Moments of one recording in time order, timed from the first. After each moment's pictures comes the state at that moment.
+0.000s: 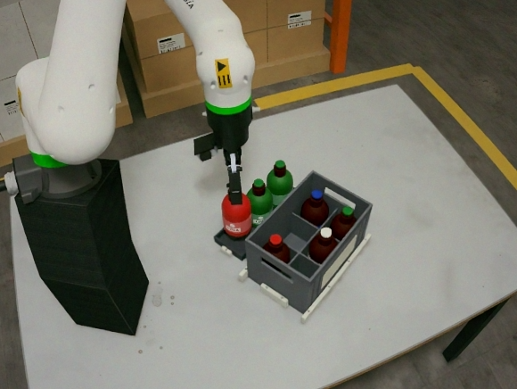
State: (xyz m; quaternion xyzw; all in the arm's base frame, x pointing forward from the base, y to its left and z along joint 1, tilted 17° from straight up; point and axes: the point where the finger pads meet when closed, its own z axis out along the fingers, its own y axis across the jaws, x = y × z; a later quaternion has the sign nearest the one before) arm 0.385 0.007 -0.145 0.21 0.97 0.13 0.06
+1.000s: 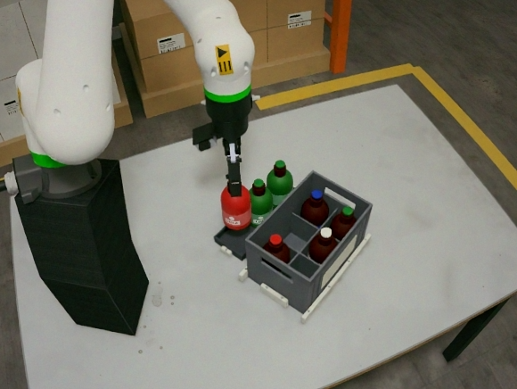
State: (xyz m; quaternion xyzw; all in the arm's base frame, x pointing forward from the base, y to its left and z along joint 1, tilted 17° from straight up) arm 0.380 0.000 -0.116 0.21 0.97 0.13 0.06
